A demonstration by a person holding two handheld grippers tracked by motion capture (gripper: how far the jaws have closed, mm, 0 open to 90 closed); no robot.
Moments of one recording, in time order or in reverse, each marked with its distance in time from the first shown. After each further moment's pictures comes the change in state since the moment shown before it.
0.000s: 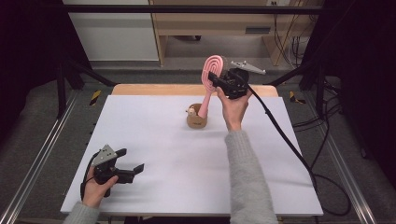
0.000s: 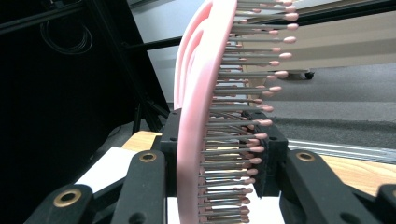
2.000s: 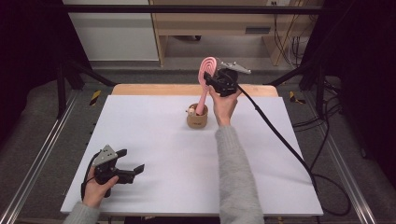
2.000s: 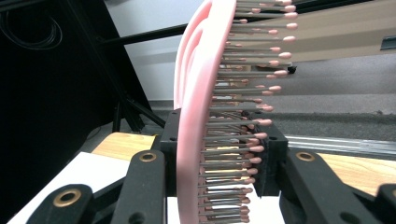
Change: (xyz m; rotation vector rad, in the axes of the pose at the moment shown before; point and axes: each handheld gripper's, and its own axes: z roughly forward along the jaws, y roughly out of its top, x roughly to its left) left arm 0.001 -0.002 0.002 0.009 -0.005 0.000; right arm -0.009 -0.020 0.052 0.016 -0.080 0.003
